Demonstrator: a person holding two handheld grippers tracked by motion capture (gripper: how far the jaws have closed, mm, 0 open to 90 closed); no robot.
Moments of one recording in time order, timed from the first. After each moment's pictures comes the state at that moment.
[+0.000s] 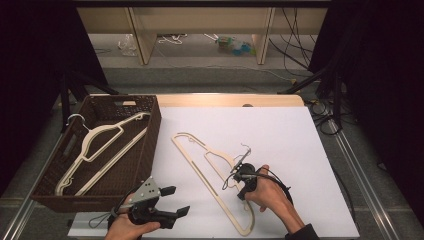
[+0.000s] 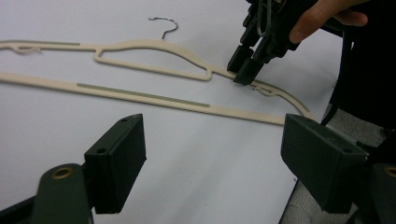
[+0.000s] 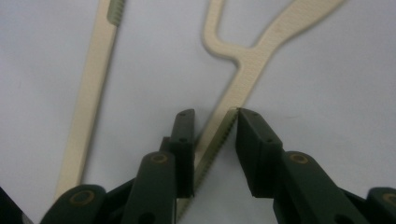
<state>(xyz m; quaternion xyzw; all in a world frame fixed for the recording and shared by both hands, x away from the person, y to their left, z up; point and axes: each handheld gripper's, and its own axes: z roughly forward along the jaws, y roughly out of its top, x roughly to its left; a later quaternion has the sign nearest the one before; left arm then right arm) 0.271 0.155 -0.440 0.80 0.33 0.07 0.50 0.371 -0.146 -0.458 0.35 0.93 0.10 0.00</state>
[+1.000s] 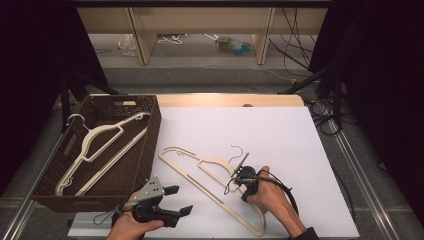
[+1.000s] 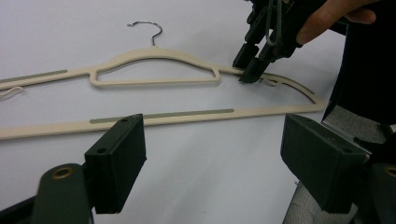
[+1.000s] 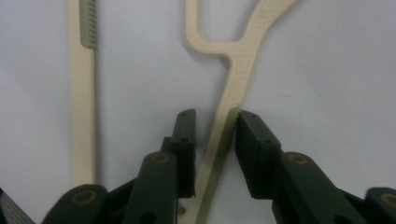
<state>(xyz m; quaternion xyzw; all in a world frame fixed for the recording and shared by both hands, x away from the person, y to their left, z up) 0.277 0.148 -0.443 0.80 0.32 0.07 0.50 0.363 -0.146 -0.456 0.33 0.94 0.07 0.02</state>
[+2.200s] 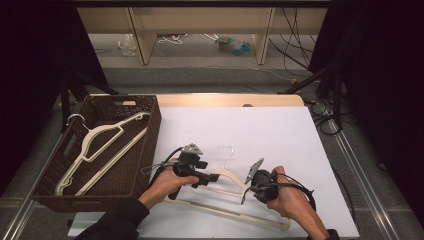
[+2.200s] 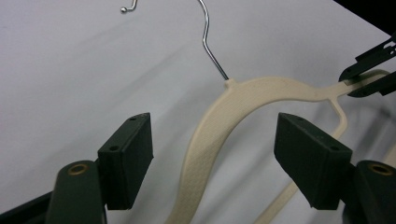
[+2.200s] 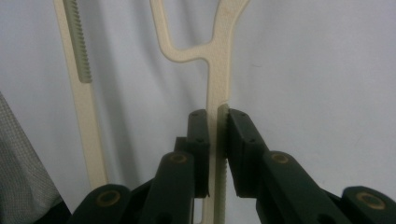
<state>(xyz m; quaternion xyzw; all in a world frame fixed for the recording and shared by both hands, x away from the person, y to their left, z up) 0.404 0.073 -0.468 0.83 0.33 -0.02 0.44 0.337 -0.179 -0.424 0.23 0.97 0.10 0.08</state>
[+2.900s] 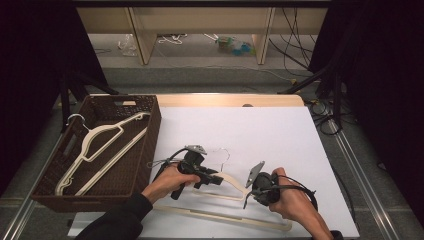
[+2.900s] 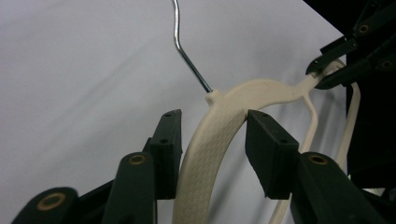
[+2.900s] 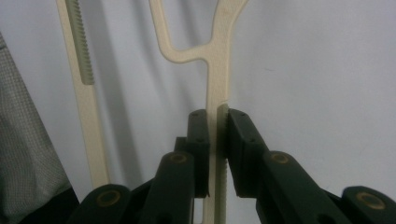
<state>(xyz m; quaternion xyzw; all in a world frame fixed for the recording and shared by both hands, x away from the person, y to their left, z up) 0.408 0.066 -0.476 0.83 0.30 -0.12 0.45 0.332 -0.181 -0.421 0.19 0.97 0.10 0.08</state>
